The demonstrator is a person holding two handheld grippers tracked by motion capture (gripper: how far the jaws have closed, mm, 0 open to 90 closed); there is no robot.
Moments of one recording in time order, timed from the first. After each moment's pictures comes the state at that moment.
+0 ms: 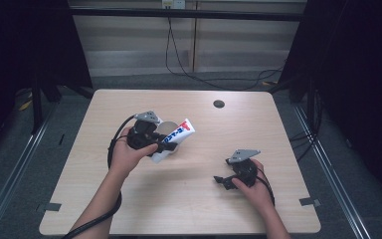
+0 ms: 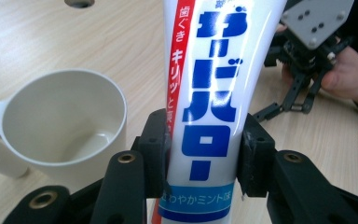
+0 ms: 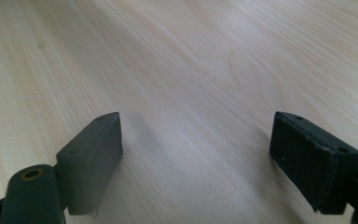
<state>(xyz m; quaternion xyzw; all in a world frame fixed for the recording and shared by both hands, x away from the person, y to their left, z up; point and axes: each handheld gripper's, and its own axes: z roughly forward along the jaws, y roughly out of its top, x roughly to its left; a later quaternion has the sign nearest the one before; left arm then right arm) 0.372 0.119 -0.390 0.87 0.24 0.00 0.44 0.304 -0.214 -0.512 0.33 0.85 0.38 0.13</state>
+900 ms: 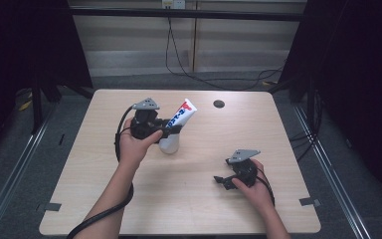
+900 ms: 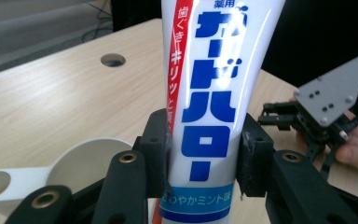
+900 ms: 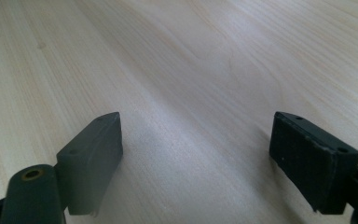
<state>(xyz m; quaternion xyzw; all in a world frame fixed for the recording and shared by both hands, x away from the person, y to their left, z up) 0.384 0.110 -0.370 0.81 0.28 0.05 0.51 0.304 -0.214 -0.512 0.33 0.85 0.38 0.13</state>
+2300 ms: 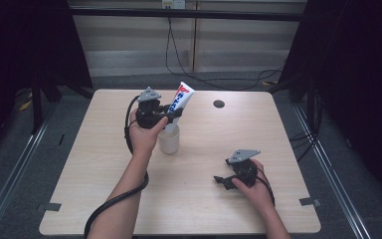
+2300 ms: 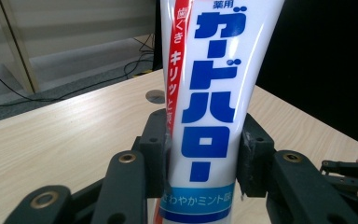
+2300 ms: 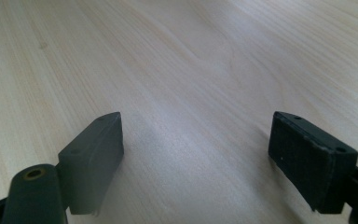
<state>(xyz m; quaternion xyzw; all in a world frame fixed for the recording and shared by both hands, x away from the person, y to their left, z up) 0.416 0.097 -0.378 0.76 0.33 0.13 0.54 0.304 -0.214 -0.512 0.33 0.85 0.38 0.13</state>
